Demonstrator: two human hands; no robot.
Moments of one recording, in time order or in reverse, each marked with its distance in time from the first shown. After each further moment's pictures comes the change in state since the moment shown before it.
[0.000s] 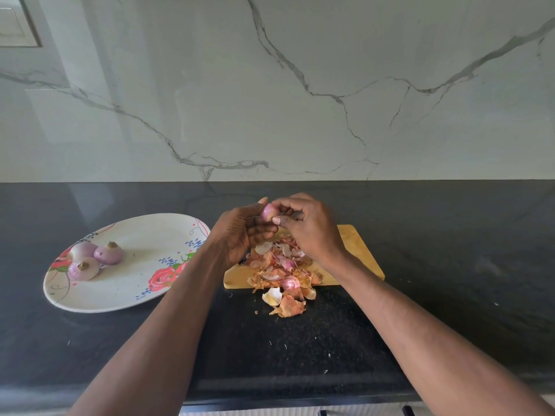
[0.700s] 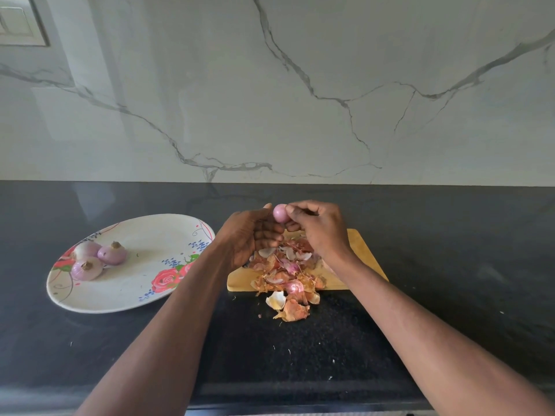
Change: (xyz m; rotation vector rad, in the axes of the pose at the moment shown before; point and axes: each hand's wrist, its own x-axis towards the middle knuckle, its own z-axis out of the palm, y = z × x) left_hand 0.007 -0.002 -0.003 0.152 -0.051 0.000; right_hand 0.002 0.004 -0.003 0.261 0.092 0.252
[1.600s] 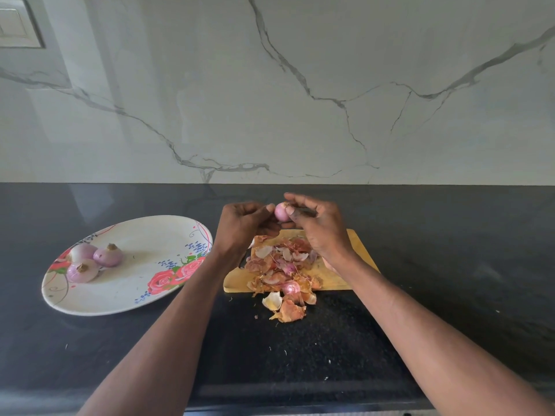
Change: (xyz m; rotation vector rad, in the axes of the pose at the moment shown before) left_hand 0.001 -0.007 -0.001 0.252 0.051 0.429; right_hand 0.005 0.002 -0.004 0.108 -0.066 -0.015
